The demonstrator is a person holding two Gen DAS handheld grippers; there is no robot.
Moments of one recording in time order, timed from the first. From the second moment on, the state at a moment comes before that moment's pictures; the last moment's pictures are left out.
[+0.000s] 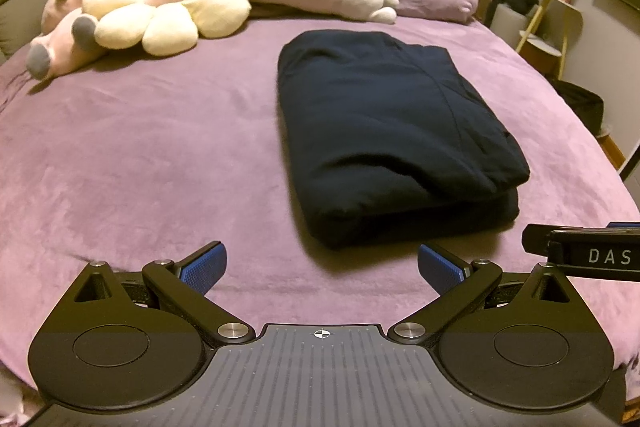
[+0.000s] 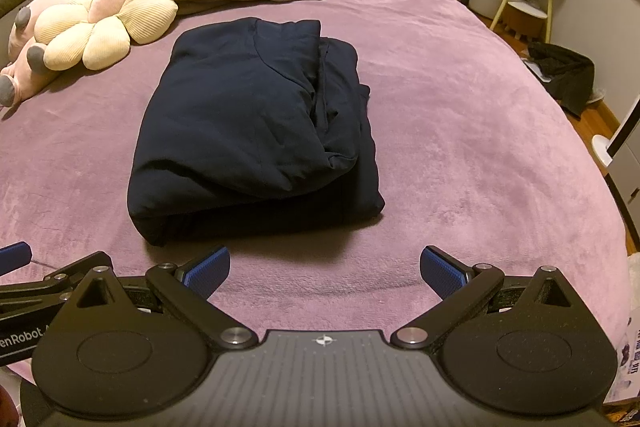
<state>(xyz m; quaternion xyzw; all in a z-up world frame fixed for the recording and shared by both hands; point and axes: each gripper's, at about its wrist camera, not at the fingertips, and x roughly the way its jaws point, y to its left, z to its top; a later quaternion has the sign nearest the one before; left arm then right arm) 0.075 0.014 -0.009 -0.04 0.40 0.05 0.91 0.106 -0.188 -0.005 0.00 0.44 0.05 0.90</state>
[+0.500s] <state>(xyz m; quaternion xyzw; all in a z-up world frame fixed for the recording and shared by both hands) 0.074 0.010 -0.011 -0.03 0.39 0.05 0.92 0.107 -0.188 -0.003 0.00 0.44 0.05 0.90</state>
